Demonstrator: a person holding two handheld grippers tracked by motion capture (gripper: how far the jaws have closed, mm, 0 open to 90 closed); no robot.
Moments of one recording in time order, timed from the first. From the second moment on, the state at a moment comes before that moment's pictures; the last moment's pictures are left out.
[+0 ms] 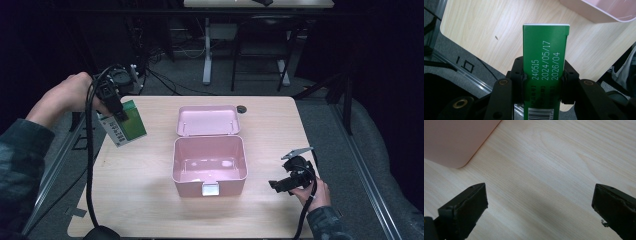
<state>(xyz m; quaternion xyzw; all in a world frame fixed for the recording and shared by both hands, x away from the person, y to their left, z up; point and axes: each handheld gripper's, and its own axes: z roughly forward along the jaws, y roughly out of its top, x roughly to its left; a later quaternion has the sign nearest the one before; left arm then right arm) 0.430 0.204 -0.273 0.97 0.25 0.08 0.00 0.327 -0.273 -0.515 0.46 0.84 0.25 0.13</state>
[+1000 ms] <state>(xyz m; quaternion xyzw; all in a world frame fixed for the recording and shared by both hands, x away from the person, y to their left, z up) 0.424 0.156 -0.242 0.98 0.20 0.09 0.00 0.327 -0.272 -0.515 0.46 0.84 0.24 0.12</state>
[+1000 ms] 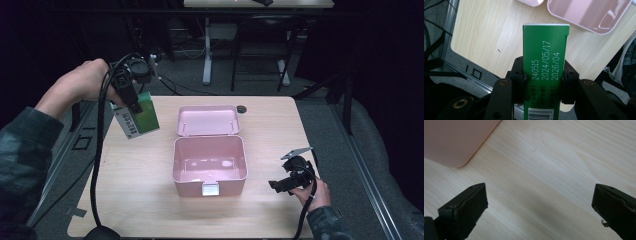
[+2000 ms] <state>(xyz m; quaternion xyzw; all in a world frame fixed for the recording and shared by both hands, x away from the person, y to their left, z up) 0.421 0.088 -0.238 0.99 0.13 0.08 0.02 0.326 -0.271 -0.515 0.46 0.84 0.25 0.12</state>
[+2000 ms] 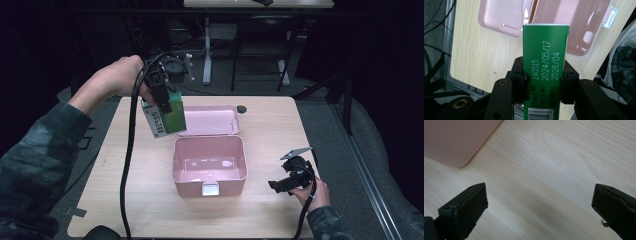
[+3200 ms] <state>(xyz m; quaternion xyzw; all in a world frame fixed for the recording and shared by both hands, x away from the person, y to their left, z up) 0.414 0.026 -0.287 1.00 0.06 0.03 0.04 0.326 -0.270 -0.515 0.46 0.85 0.24 0.12</state>
